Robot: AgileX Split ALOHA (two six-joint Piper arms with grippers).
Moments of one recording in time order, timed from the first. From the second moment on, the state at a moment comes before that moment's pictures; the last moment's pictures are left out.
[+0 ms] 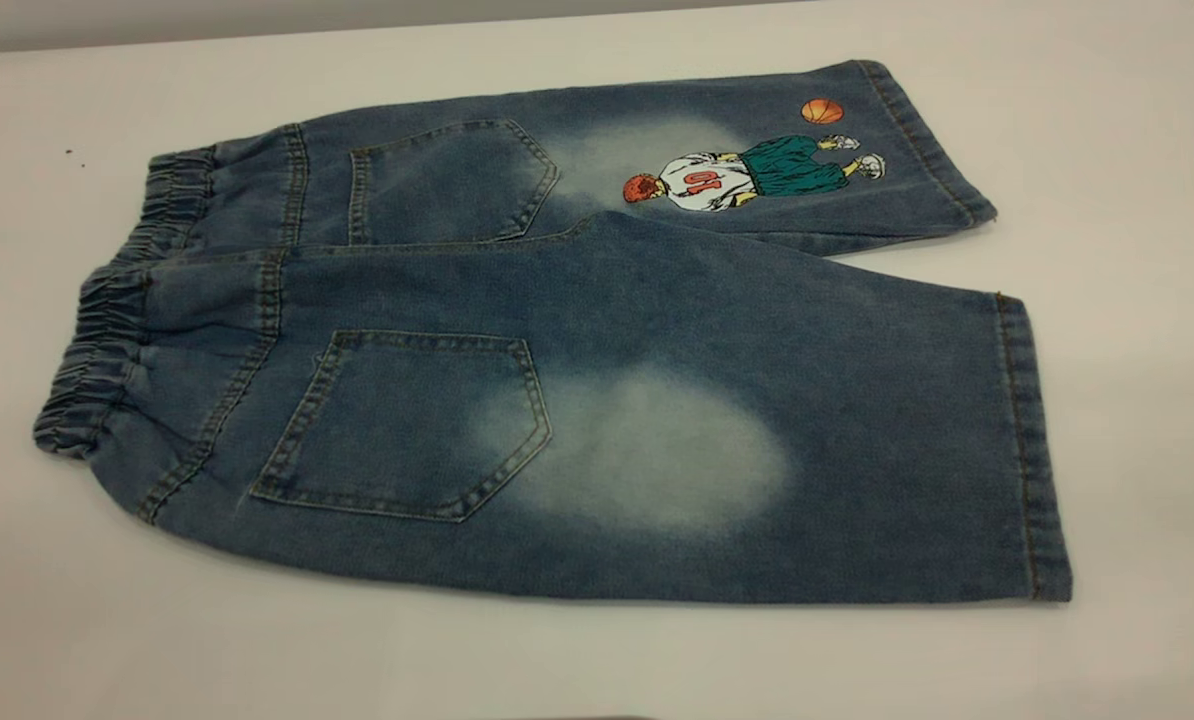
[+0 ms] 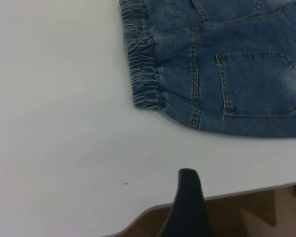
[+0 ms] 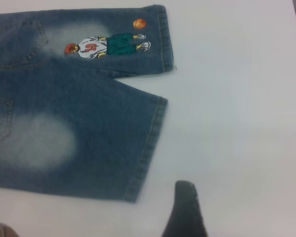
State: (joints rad) left arm 0.02 -0.02 -0.49 -0.16 1.13 0.15; right arm 0.00 -0.01 -0.47 0.16 1.13 0.01
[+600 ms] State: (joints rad) left arm 0.02 -0.02 -0.49 -0.16 1.13 0.15; right arm 0.00 -0.01 -0.47 0.17 1.13 0.01
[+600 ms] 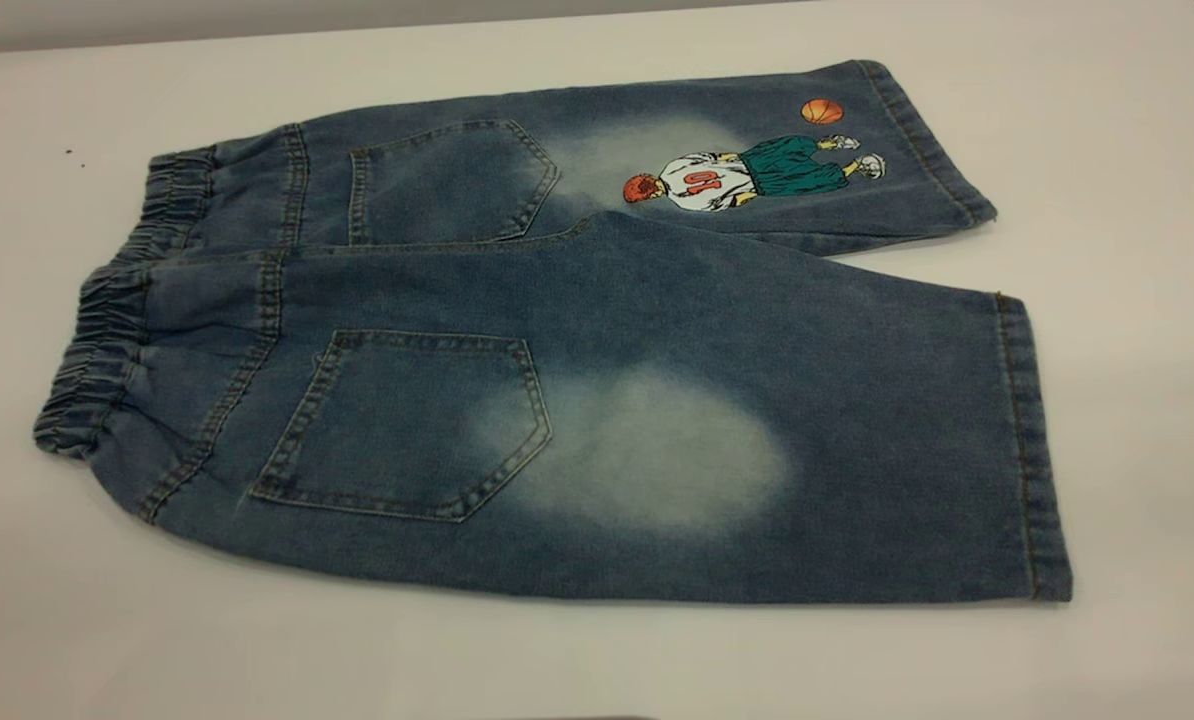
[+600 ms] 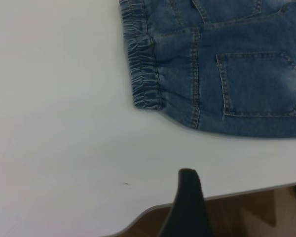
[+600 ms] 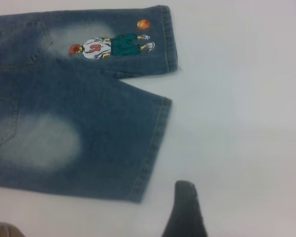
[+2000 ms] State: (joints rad) left arm 0.02 1.61 -0.61 0.06 0.26 -0.02; right arm 0.00 1.22 -0.50 1.24 0.58 -0.98
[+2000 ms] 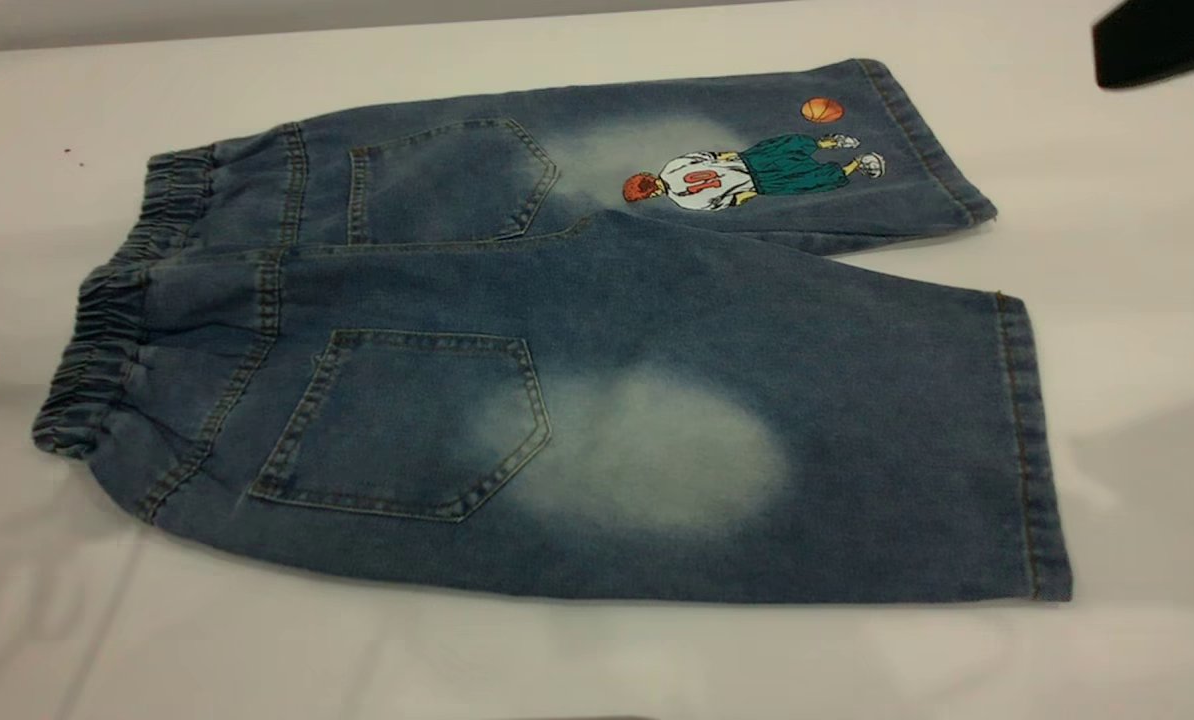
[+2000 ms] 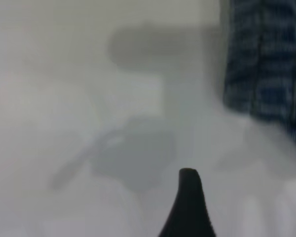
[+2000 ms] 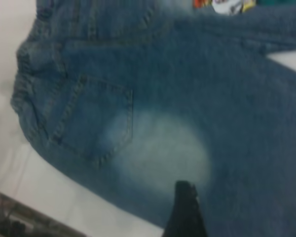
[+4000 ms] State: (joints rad) left arm -0.11 1.96 -0.76 0.04 0.02 -0.03; right arm 0.14 1.93 -0.51 1.30 0.52 -0.87
